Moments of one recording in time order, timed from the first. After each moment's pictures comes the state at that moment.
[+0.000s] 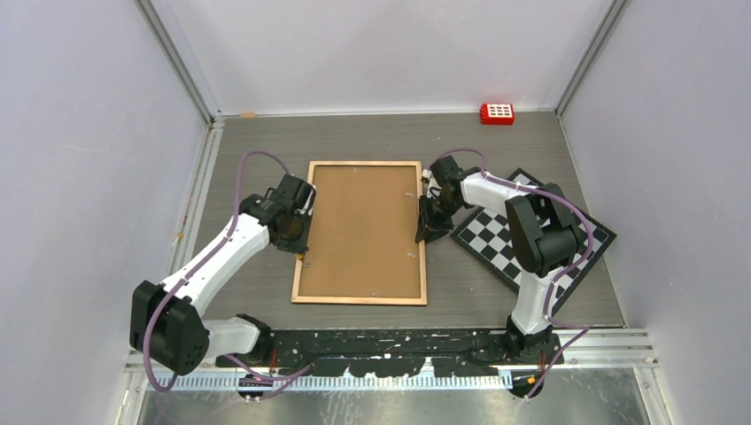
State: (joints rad) left arm -0.45 1.25 0.99 -0.94 -0.10 -0.25; right arm 0.40 1.90 1.20 -0.63 -0.39 0.34
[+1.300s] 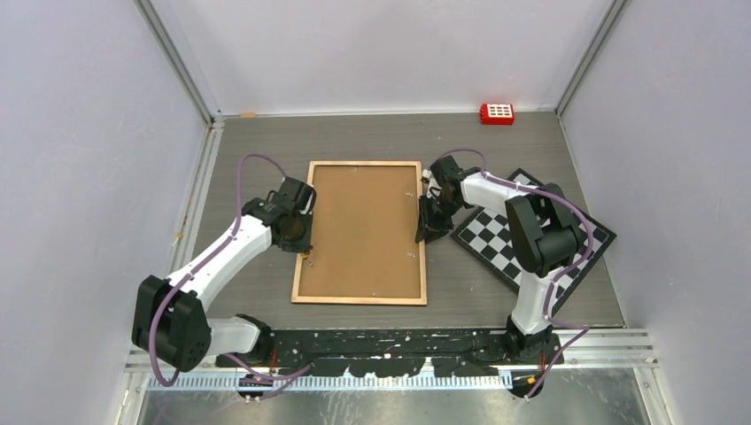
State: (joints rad) left arm -0.44 1.28 0.94 -0.84 -0.09 -0.34; right arm 0.40 1.90 1.20 -0.63 -0.39 0.34
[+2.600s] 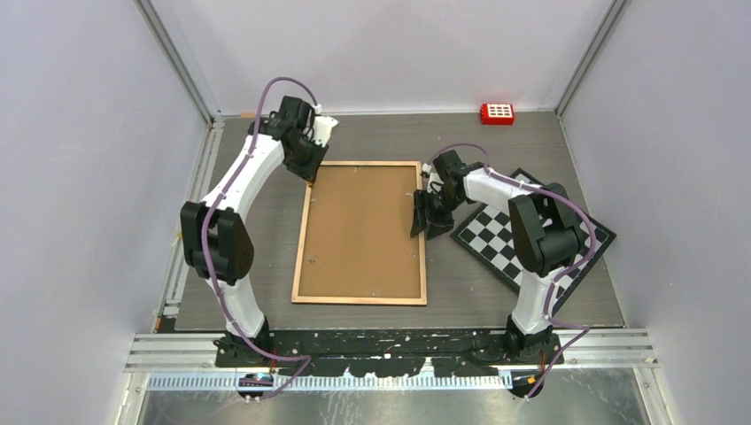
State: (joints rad) left arm -0.28 1.80 1.69 -0.97 0.11 0.27; right arm 0.38 1.89 1.23 -0.65 -0.44 0.30
